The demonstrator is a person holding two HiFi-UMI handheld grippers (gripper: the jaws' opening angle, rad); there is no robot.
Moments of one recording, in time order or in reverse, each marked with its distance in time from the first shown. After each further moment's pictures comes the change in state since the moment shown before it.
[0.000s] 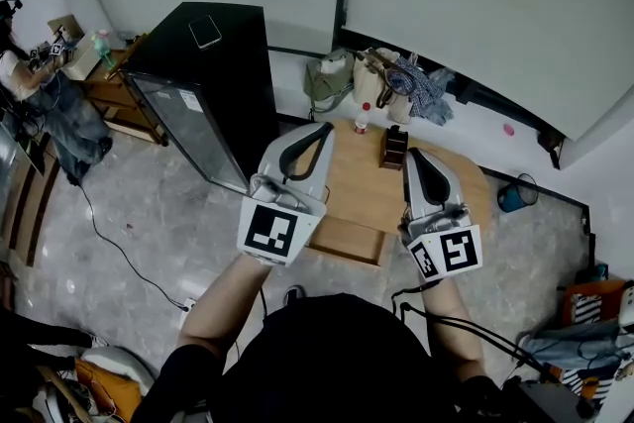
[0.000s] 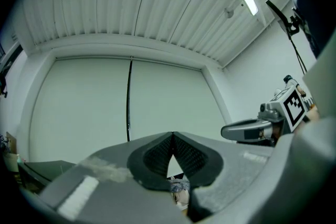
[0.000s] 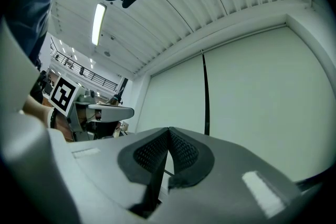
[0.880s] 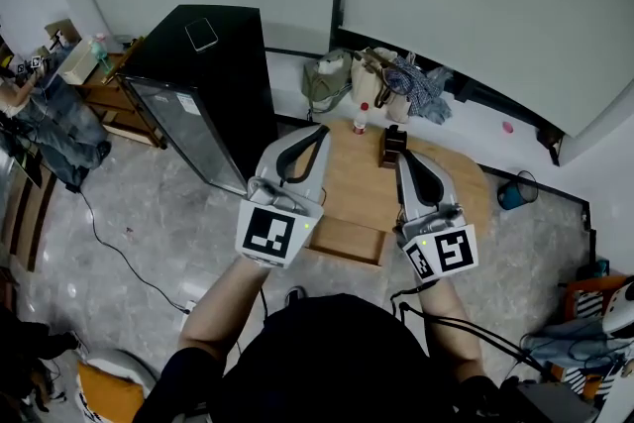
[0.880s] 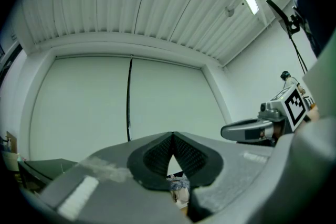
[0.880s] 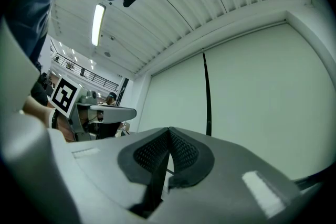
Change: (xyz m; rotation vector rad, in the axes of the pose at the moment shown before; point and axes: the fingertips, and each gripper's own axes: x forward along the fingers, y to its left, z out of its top) left arm 0.000 0.000 -0.007 -0.004 0.016 -0.001; right arm 0.002 0.006 -0.006 0.014 0.006 0.015
